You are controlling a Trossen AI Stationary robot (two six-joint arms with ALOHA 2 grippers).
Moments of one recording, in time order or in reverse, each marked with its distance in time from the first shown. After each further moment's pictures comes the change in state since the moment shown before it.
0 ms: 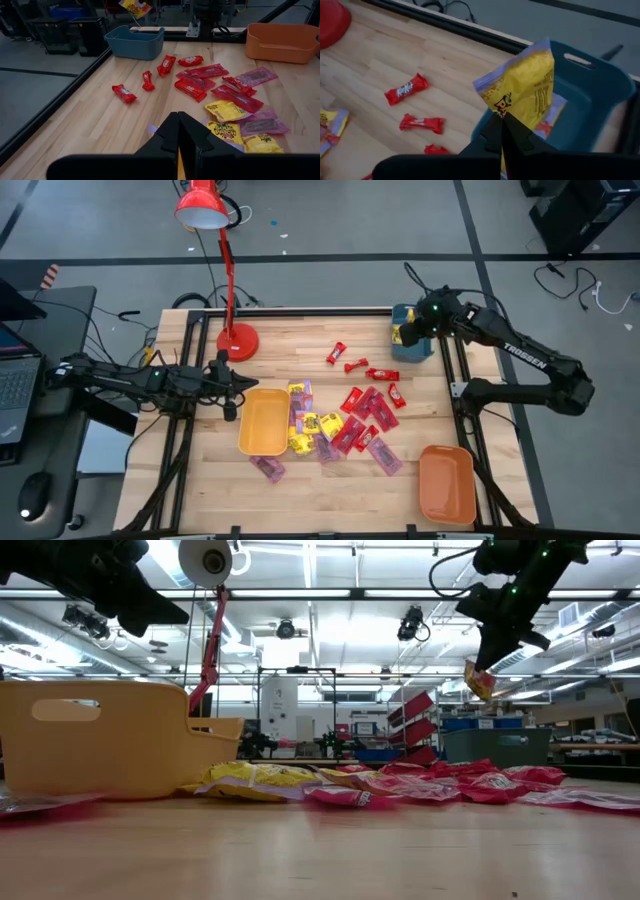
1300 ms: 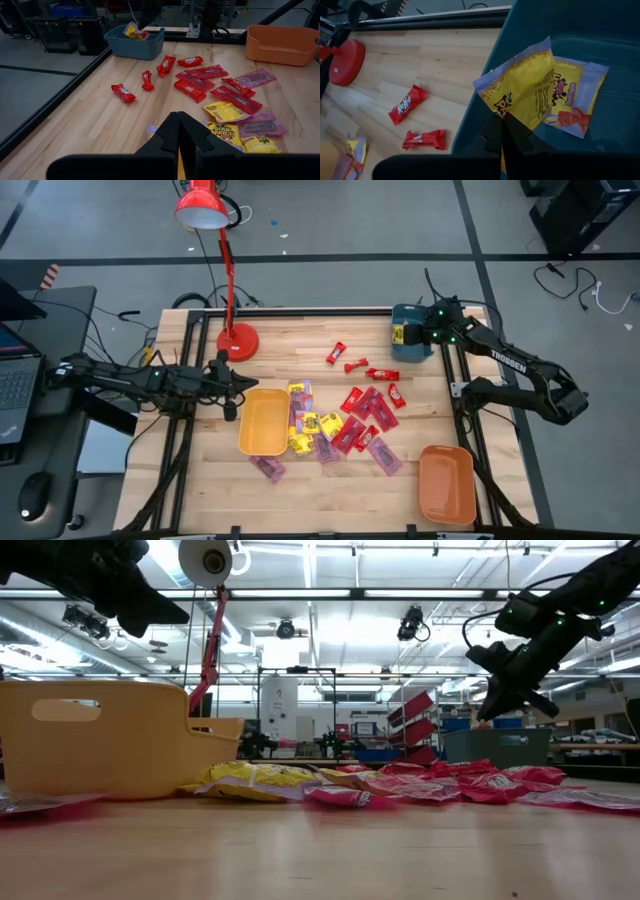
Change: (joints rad) left arm 0.000 0.000 0.000 0.001 0.000 -0.016; right arm -0.298 0.001 -0.391 0.472 -0.359 0.100
